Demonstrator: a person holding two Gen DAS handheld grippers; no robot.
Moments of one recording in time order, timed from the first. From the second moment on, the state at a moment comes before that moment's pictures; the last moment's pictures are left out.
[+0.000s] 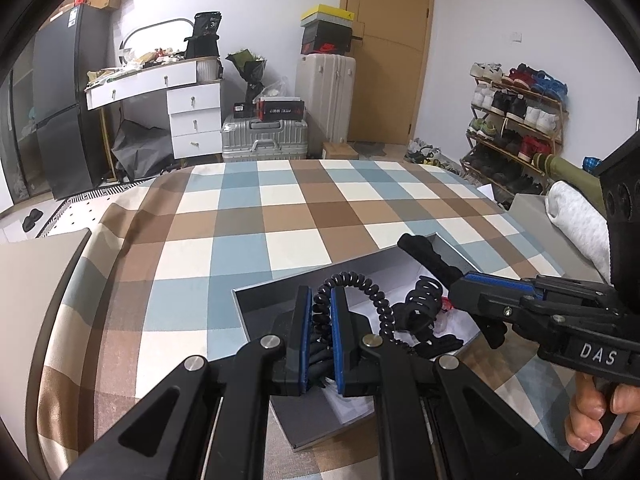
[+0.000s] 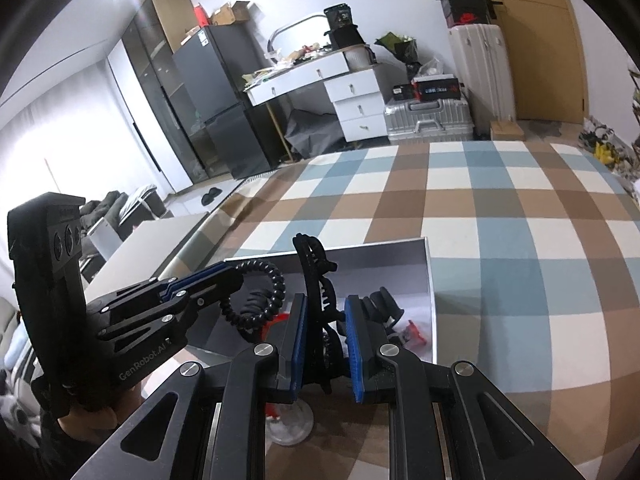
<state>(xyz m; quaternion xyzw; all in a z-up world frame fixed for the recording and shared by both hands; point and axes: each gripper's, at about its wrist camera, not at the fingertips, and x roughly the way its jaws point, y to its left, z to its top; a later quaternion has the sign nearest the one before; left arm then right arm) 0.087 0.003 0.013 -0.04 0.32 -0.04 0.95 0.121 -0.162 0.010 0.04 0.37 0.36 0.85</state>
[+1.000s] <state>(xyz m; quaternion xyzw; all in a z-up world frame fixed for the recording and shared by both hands) 0.097 0.011 -0.002 0.00 0.34 -0.01 0.94 0.119 -0.135 0.002 0.01 0.40 0.38 0.83</state>
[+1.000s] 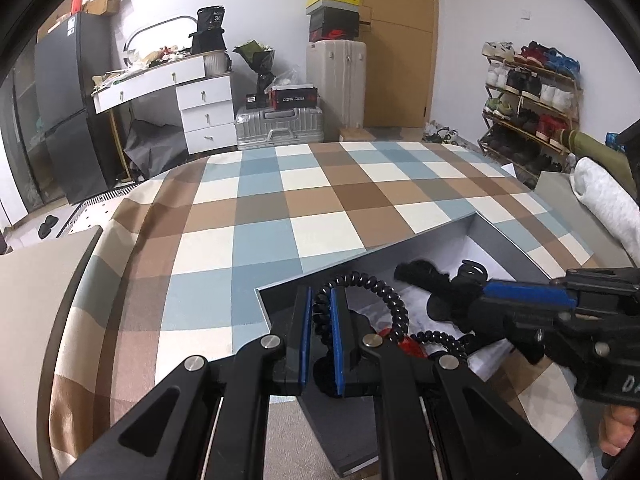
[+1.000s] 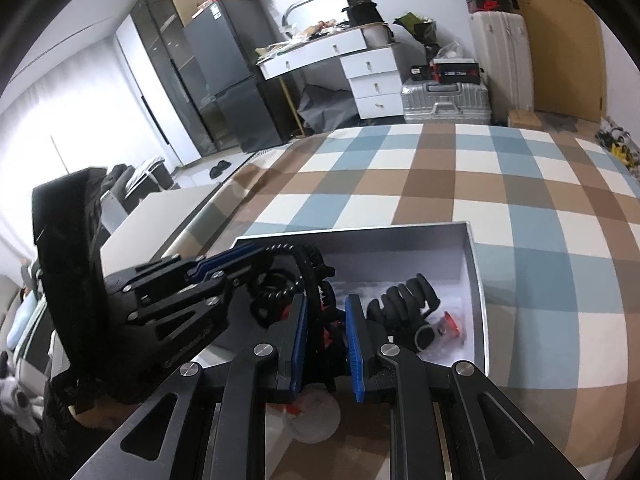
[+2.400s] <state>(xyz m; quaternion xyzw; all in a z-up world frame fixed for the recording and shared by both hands) 0.049 0.005 0.024 -0.01 0.31 -0.04 0.95 0.090 -0.179 0.030 0.00 0.34 0.34 0.88</state>
